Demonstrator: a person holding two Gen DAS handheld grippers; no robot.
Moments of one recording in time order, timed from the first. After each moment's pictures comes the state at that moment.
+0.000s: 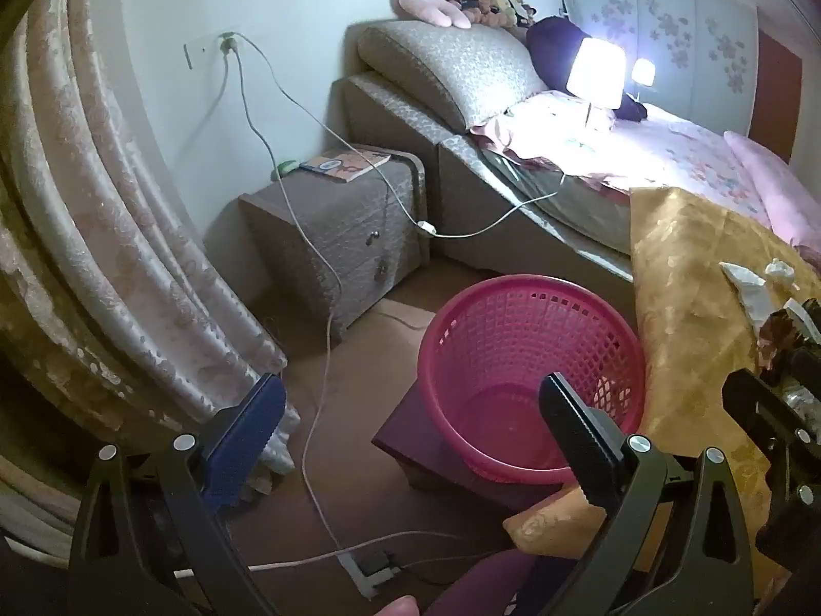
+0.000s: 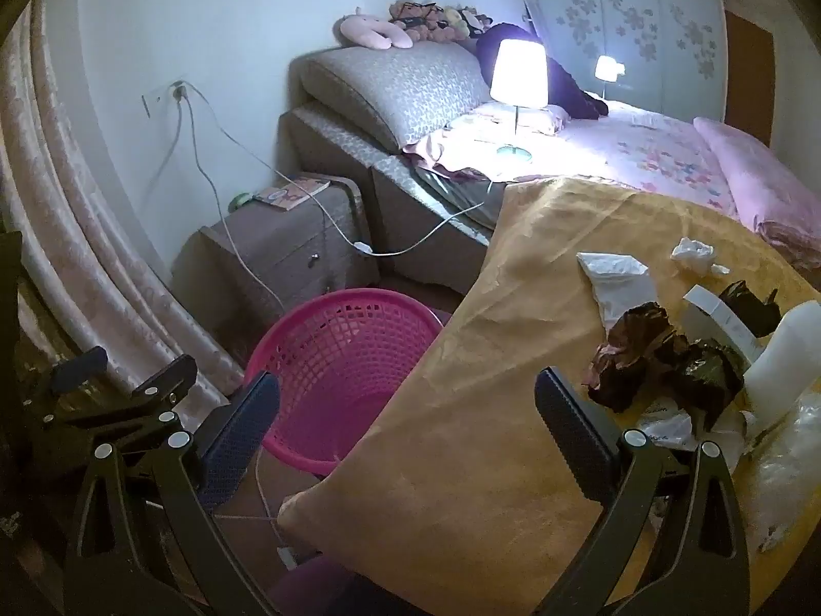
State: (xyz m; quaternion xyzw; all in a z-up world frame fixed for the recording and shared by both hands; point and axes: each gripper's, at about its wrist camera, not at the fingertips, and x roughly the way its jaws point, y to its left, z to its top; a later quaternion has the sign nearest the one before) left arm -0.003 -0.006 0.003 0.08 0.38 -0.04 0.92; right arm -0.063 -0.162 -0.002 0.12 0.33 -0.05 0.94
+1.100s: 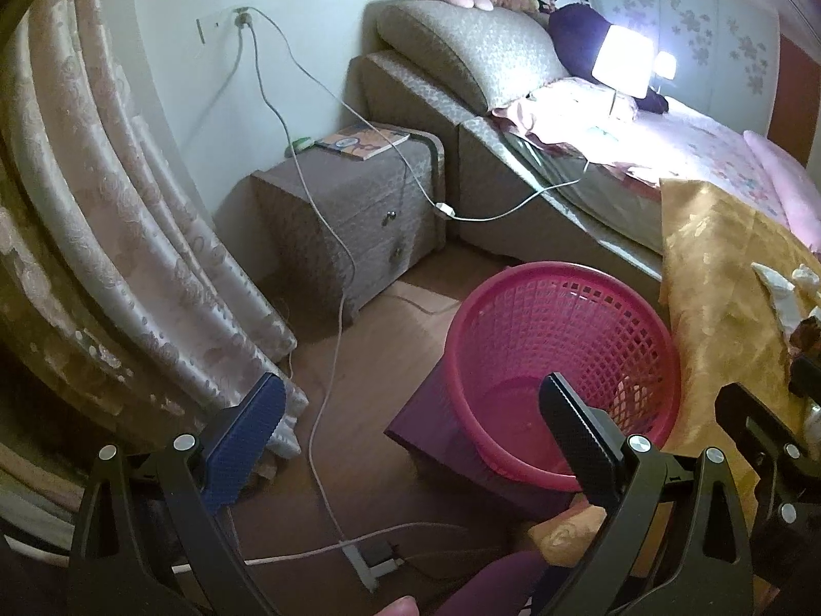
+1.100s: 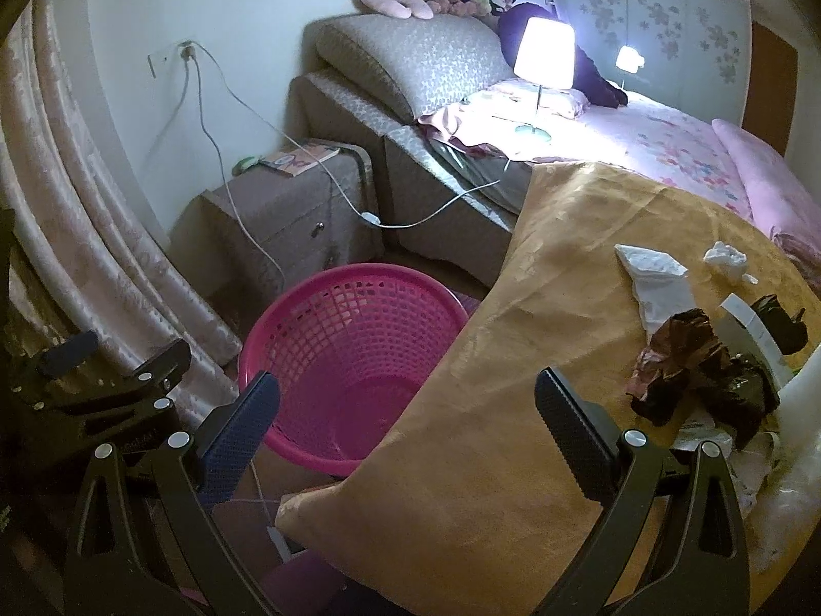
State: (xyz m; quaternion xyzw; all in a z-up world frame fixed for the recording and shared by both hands) left arm 0.016 0.012 -0.014 0.07 0.40 -0.02 0.91; right arm -0.033 -0.145 -0.014 0.09 0.37 -0.04 0.92
